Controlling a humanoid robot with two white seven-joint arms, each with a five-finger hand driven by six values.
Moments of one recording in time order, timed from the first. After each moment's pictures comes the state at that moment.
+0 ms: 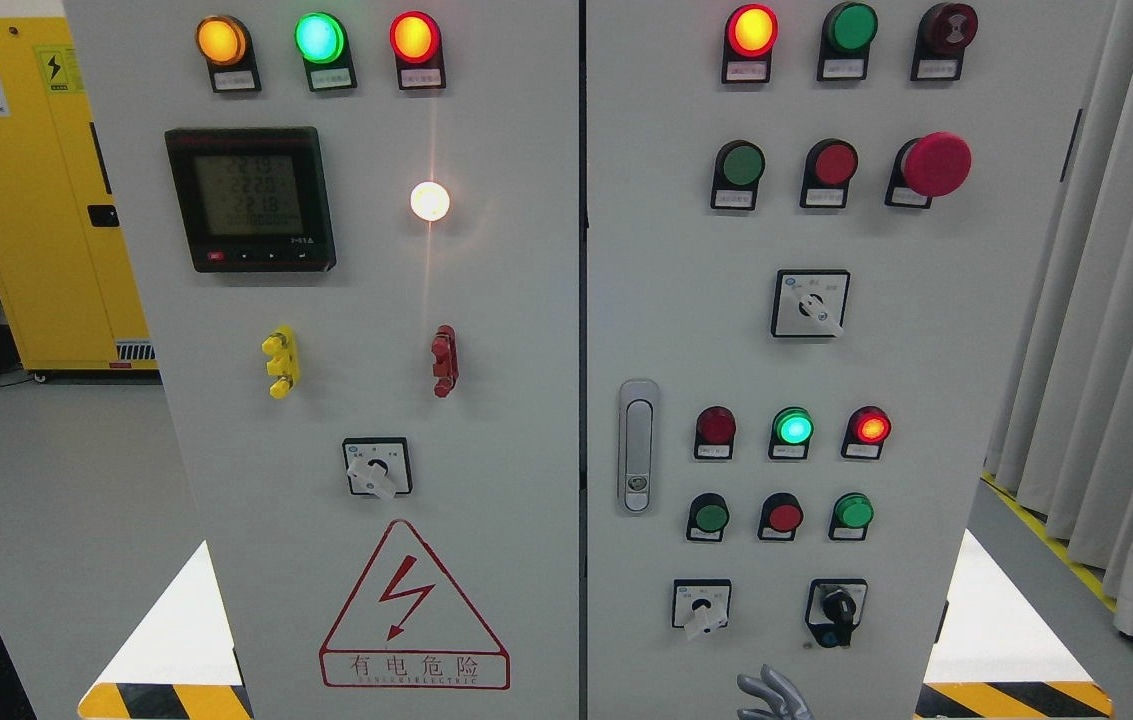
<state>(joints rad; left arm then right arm) 0.06 -0.10 -0.05 -0.10 0.07 -0.13 -0.05 0.15 0.00 0.18 -1.83 0.23 -0.37 -0.08</state>
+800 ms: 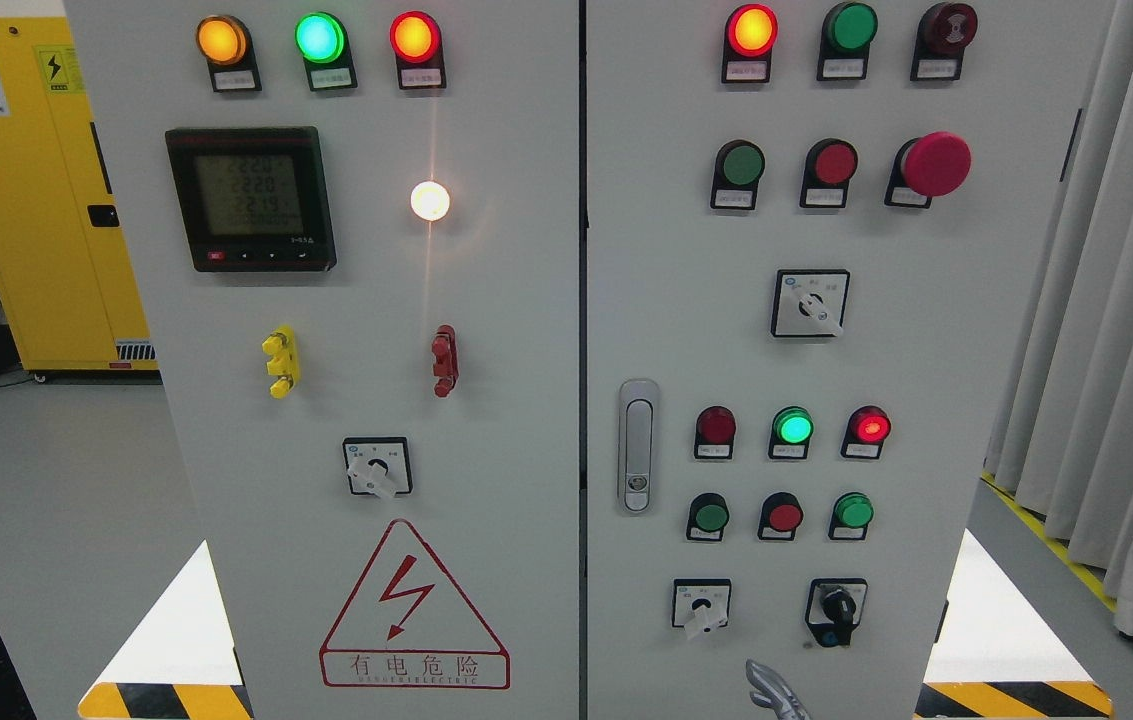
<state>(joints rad) 0.06 -0.10 -0.05 -0.10 0.07 -0.13 -0.05 0.12 0.02 0.10 -1.85 0.75 -0.37 -0.13</state>
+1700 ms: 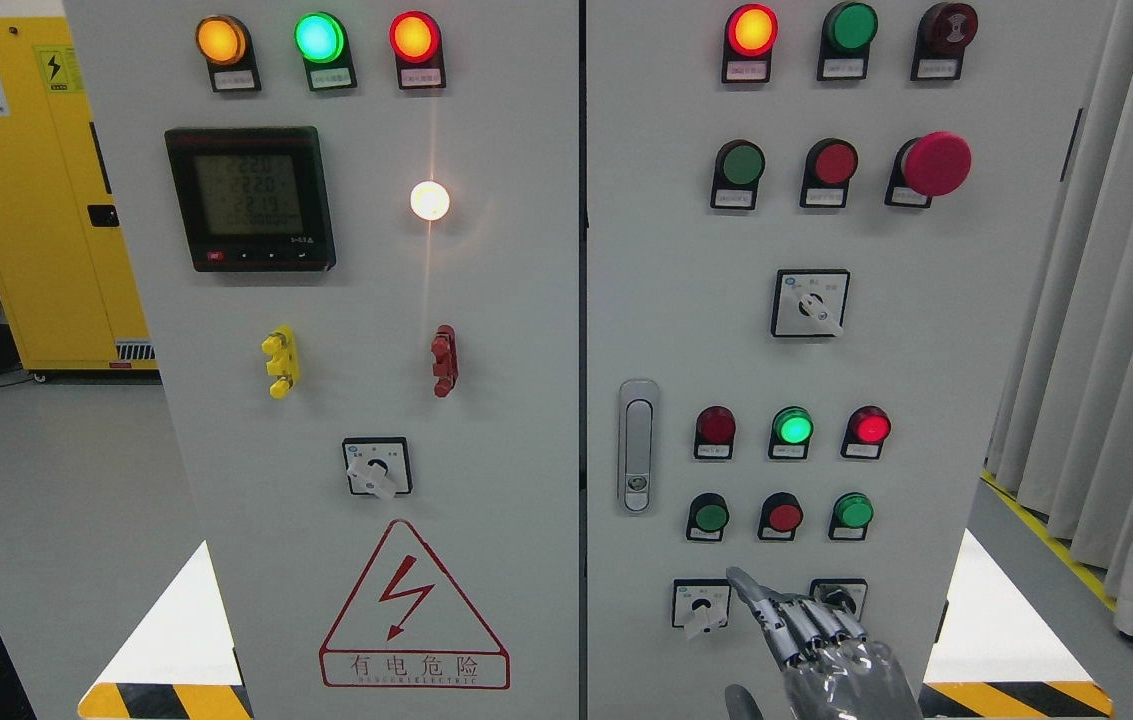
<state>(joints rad) 0.06 -0.10 -0.05 -0.10 0.07 -0.13 -0.05 -0.07 0.01 0.02 -1.90 1.28 -0.30 -0.14</state>
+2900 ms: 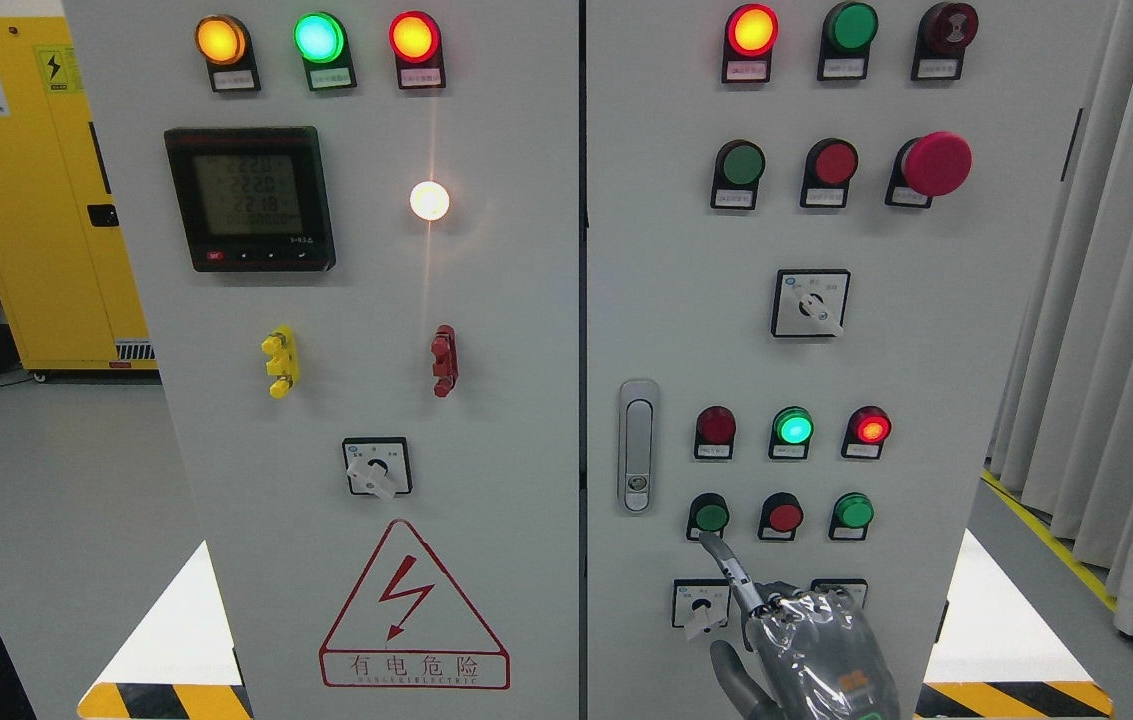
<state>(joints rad) 0.06 -0.10 -0.05 -0.10 0.07 -0.13 -0.05 -0.17 0.00 0.08 -1.81 1.33 -0.26 -0.11</state>
